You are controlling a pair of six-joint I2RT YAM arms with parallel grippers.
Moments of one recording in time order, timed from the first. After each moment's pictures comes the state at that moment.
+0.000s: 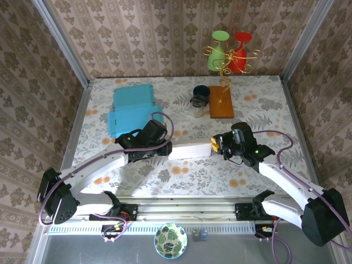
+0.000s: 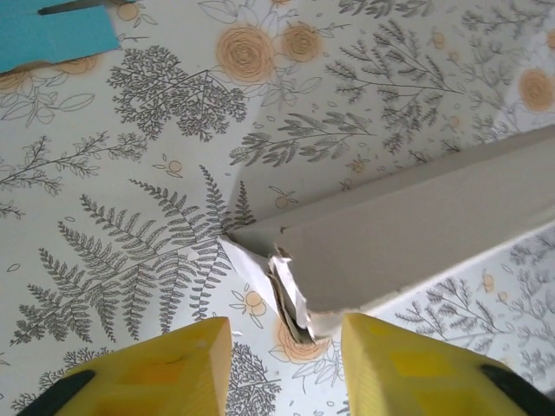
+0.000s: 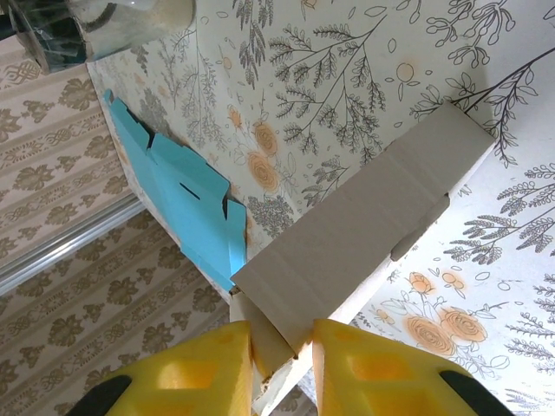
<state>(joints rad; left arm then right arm) -0.84 1.23 0.96 -0.68 -0.03 -0.64 0.42 1.05 0.62 -0.27 -0.22 1.71</state>
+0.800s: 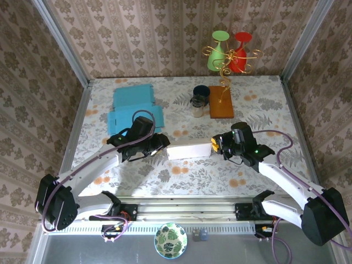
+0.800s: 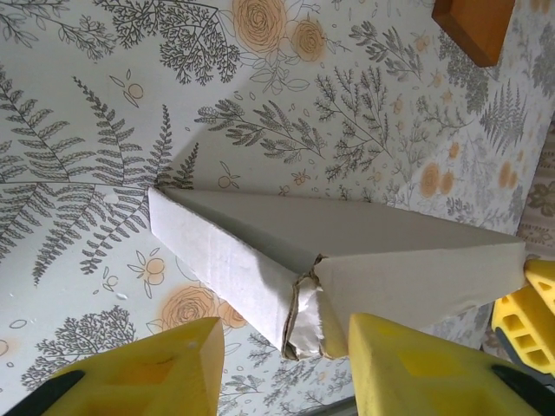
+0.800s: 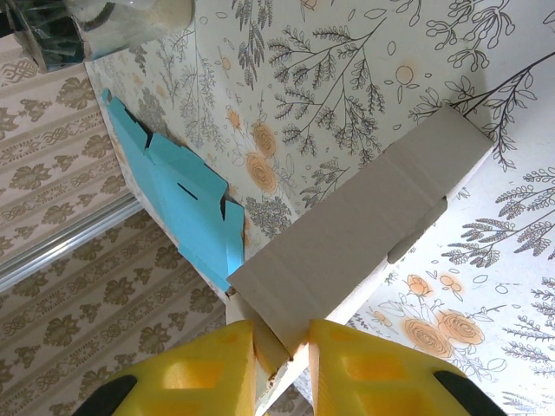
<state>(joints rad) -0.68 1.20 0.86 -0.54 0.24 -1.08 0.42 1.05 0.62 -0.27 -0.22 1.70</state>
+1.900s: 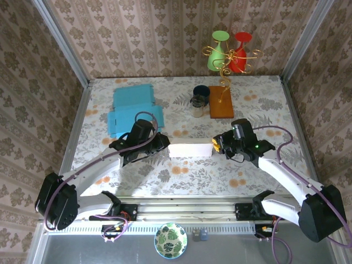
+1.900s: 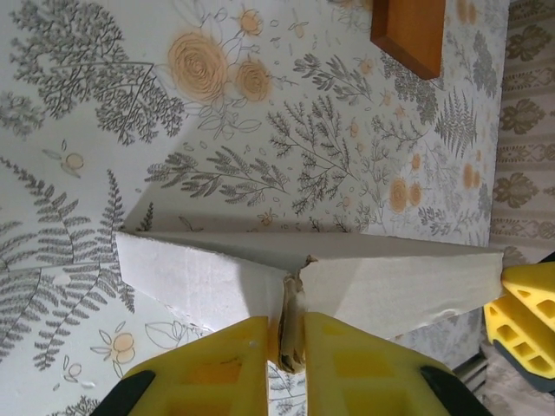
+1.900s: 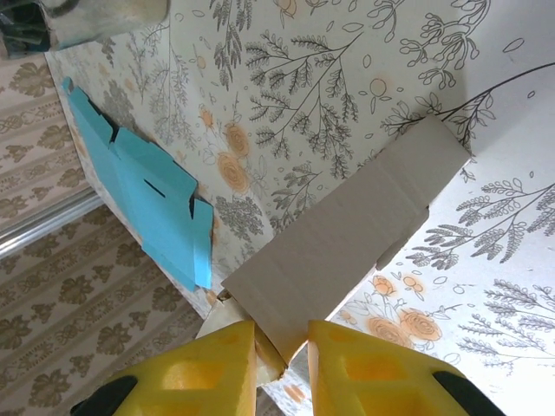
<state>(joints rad) -0.69 1.21 0.73 -0.26 0.24 -0.97 0.38 1.10 0.69 -0.41 -0.28 1.56</state>
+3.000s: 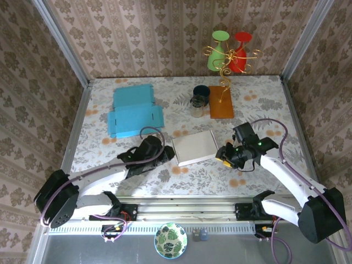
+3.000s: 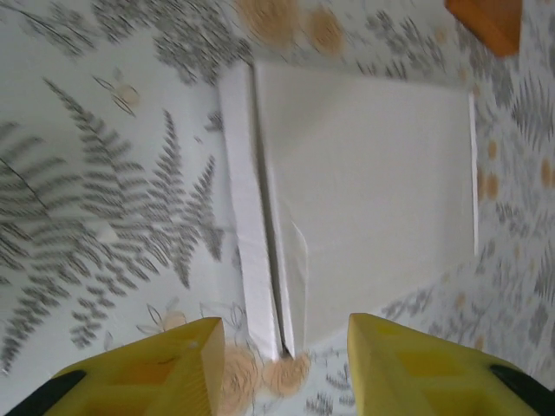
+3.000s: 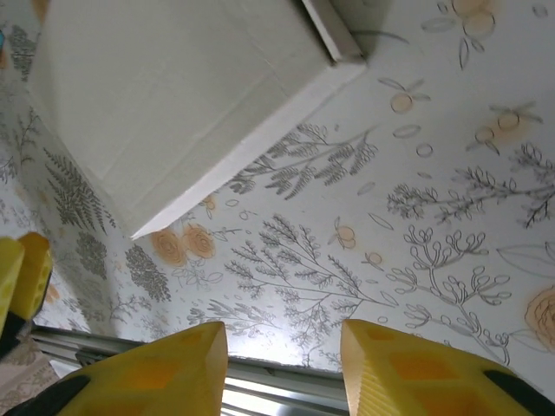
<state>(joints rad) -0.82 1.22 0.57 -0.12 0.04 -1.07 0.36 1.09 0.76 -0.82 -0.35 0.88</state>
